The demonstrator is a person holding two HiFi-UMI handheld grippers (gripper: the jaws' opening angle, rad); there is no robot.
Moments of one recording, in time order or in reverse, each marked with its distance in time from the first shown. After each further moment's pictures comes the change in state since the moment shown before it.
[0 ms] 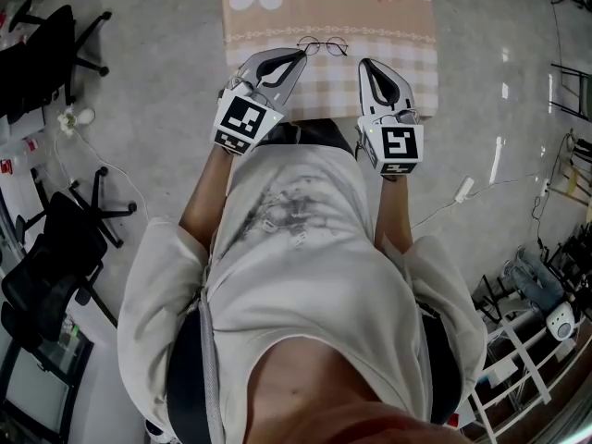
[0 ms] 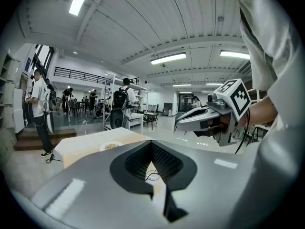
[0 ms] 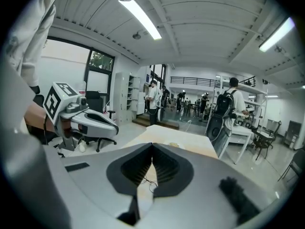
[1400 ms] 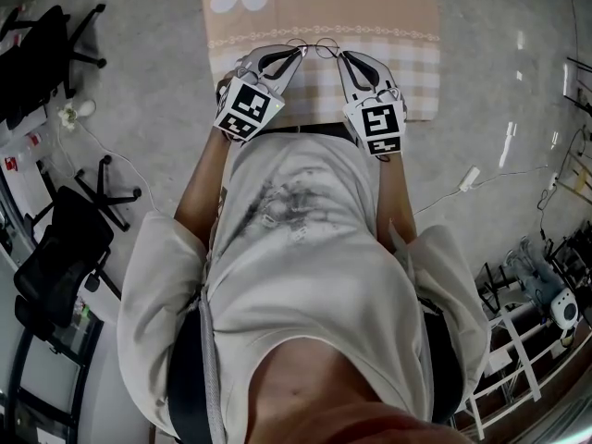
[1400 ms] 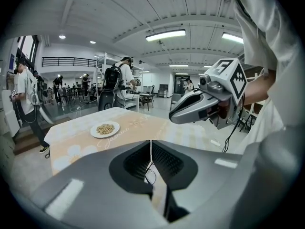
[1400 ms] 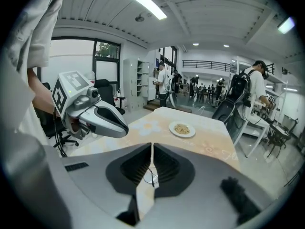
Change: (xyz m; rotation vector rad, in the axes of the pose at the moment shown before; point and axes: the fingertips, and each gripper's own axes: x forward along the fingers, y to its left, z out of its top) left arm 0.080 0.014 -0.086 0.011 0.270 -0.057; right arm 0.069 -0.024 -0.075 -0.019 0.177 0.179
